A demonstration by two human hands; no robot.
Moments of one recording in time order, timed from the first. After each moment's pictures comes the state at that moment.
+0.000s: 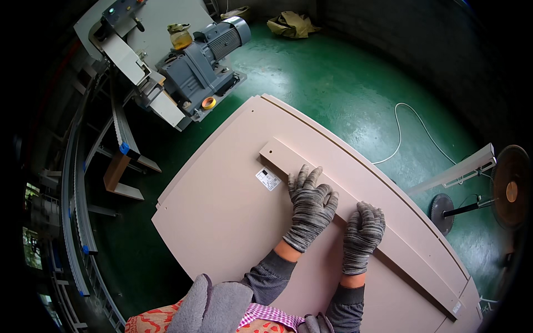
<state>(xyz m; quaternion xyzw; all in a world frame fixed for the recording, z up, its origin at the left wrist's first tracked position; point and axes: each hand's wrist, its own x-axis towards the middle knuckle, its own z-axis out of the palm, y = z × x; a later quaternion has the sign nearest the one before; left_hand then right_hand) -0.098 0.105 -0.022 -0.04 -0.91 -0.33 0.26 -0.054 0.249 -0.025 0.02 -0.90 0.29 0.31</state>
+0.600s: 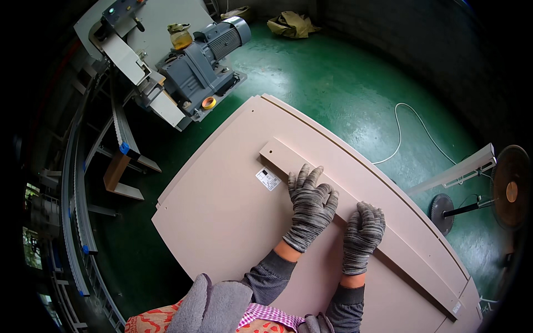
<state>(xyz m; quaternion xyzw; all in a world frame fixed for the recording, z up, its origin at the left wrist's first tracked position) -0.097 0.105 -0.022 -0.05 -0.91 -0.32 0.25 -0.054 0.251 -0.027 0.01 -0.91 0.29 0.31</state>
